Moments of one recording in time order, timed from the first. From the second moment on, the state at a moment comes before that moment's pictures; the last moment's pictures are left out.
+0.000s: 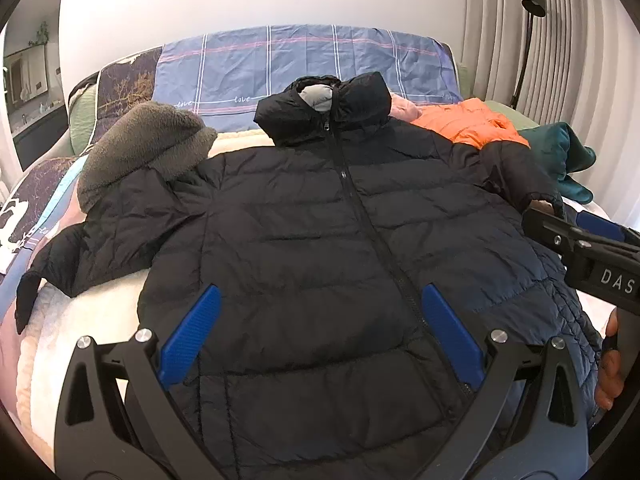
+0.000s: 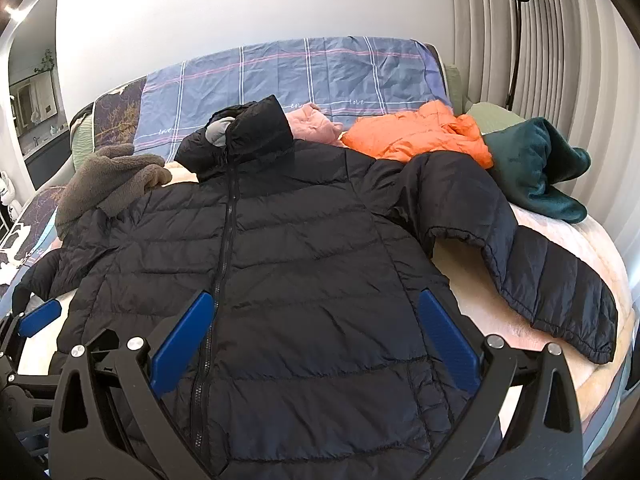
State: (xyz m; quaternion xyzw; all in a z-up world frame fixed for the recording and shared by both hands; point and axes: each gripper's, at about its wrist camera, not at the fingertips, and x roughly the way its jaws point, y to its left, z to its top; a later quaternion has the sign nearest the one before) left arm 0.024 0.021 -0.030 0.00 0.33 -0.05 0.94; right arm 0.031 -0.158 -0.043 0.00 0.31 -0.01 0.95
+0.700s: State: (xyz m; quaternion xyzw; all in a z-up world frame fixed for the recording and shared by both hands) left arm 0.029 0.038 -0.039 -0.04 0.35 -0.04 0.93; right arm 0.034 -0.151 -0.049 0.00 0.32 0.00 0.95
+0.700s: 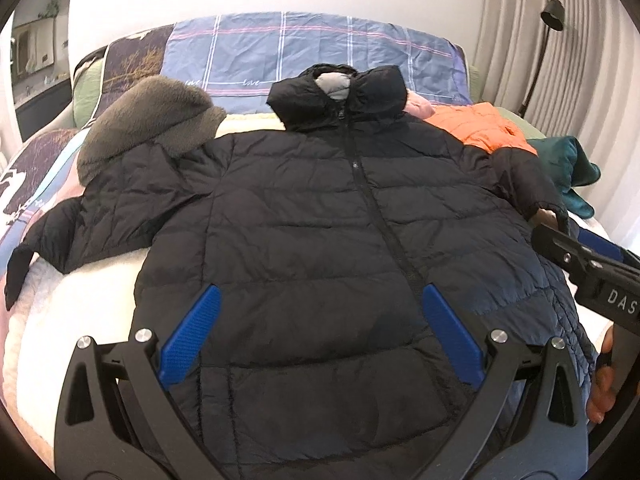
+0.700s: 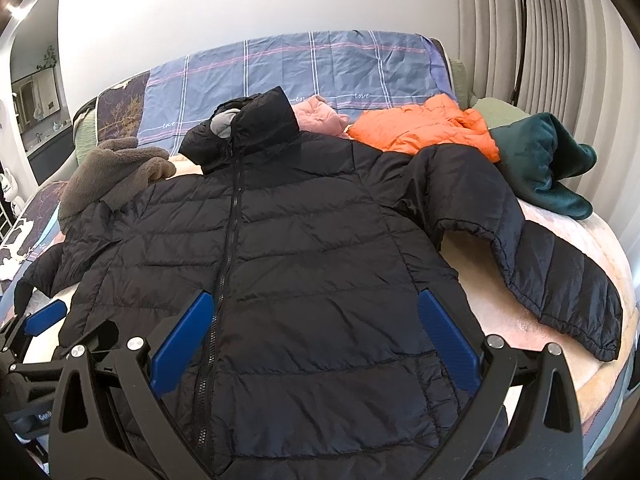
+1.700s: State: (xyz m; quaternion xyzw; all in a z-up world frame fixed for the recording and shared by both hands) left arm 0.062 0.413 -0.083 -0.42 0.29 0.29 0.81; right arm 0.055 -0.152 -0.072 0.01 0.35 -0.01 0.94
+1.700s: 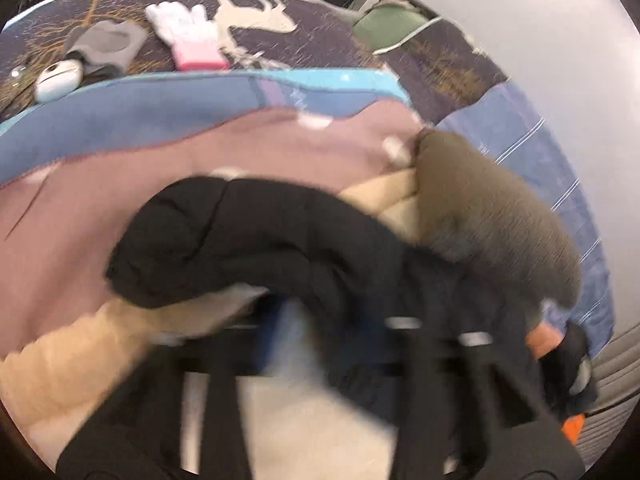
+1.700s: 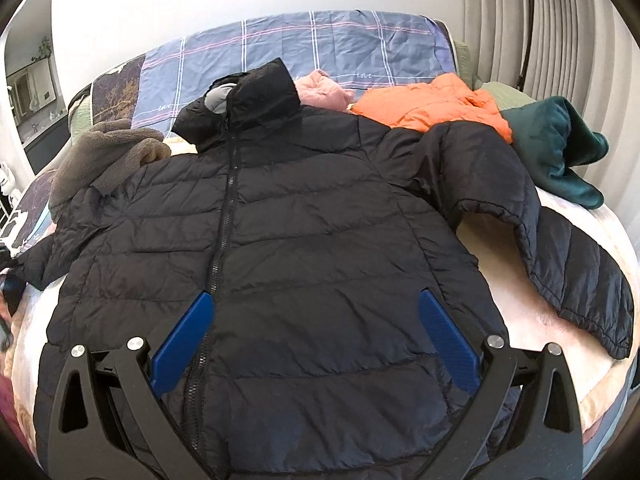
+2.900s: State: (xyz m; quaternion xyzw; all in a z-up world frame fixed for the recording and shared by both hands) left arm 0.106 0.155 -0.057 0.08 0.37 0.08 0.92; right arm 0.117 -0.038 -0.063 -0.15 0.33 0.18 0.92
